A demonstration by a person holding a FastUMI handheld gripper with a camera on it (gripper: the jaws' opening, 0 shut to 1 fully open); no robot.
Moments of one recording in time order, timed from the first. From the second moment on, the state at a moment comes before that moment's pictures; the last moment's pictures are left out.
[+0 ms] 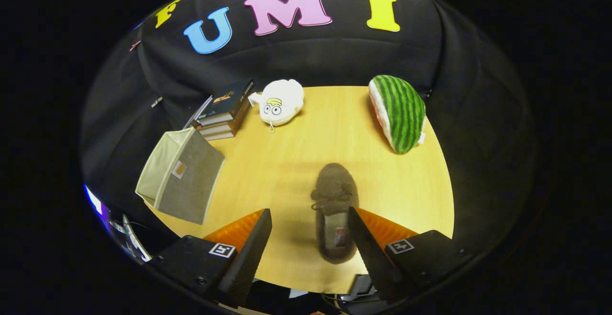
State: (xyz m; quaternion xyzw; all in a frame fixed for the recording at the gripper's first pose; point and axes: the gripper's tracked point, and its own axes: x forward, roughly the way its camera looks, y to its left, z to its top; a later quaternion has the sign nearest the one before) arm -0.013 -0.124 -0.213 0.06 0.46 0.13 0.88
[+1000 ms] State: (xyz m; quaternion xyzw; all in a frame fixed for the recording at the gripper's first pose) arm 0.025 -0.169 -0.357 0.03 0.54 0.11 0.84
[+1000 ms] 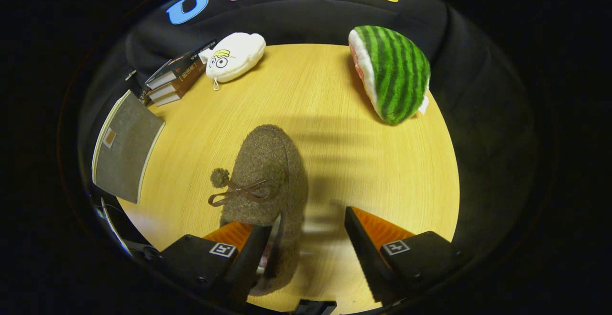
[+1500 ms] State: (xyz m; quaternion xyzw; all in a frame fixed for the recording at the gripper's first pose) arm 0.029 -0.155 -0.364 0.06 0.55 0.09 0.83
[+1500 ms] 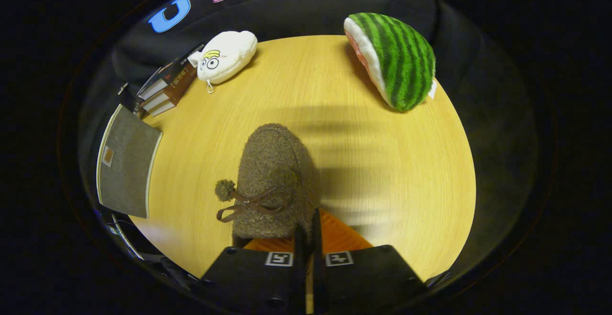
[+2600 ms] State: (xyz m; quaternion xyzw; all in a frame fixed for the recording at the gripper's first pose) arm 0.020 0.007 -0.178 0.15 0.49 0.13 0.85
